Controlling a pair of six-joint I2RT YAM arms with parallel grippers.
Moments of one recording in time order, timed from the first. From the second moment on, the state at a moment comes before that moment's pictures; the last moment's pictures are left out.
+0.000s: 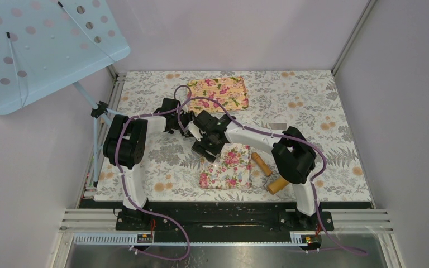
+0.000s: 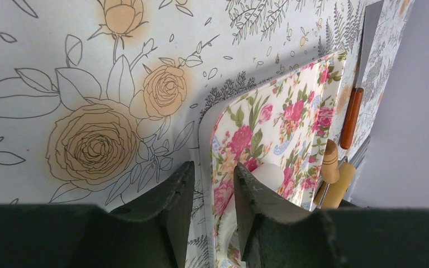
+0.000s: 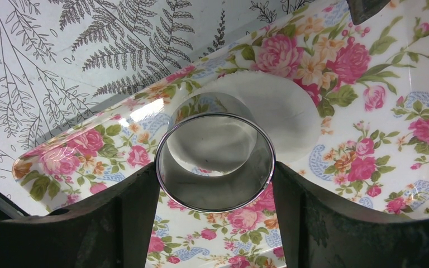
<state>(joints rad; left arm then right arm) -0.23 1.97 1.10 -0.04 0.68 -0.55 0.92 2.03 1.57 -0.74 -0.03 -0.19</state>
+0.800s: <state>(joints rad) -0.23 1.97 1.09 -0.03 0.68 -0.55 0.92 2.04 1.58 -0.73 0.04 -0.17</state>
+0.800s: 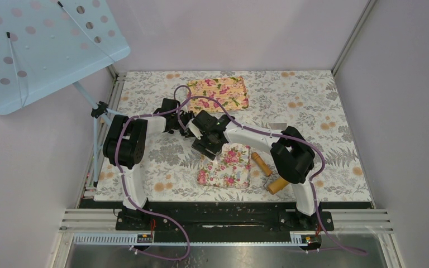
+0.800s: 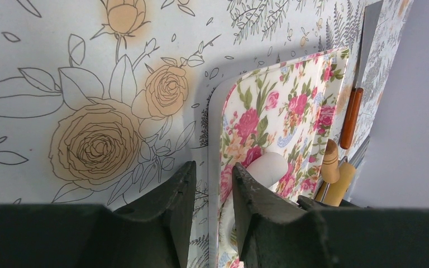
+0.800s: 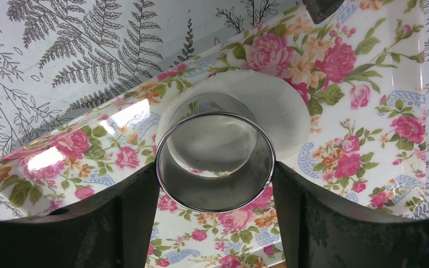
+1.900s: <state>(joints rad) -0.22 1.98 1.09 -0.03 0.69 -0.55 0.92 2.06 1.59 -0.70 0.05 -0.16</state>
